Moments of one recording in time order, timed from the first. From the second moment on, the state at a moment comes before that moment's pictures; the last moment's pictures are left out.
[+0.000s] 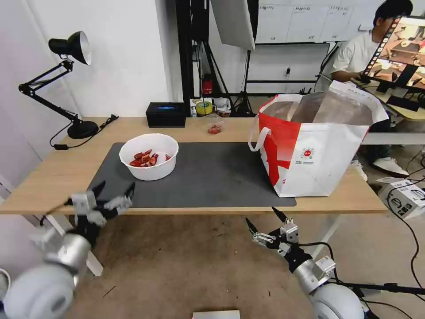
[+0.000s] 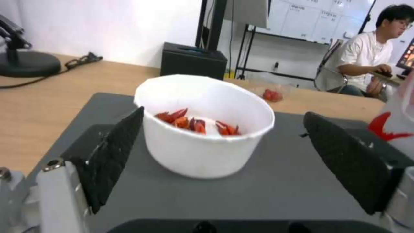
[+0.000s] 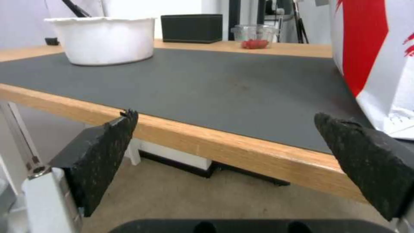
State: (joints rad) left arm 1.54 -0.55 -0.64 -2.19 -1.13 -0.03 -0.31; right arm -1.46 0.83 0.17 1.98 0.51 0.24 0.08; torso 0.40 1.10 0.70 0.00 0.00
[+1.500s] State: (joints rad) left arm 0.46 -0.62 0.07 -1.64 -1.64 0.42 -0.61; right arm -1.46 0.83 0.17 1.99 0.51 0.24 0.08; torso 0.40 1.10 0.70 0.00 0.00
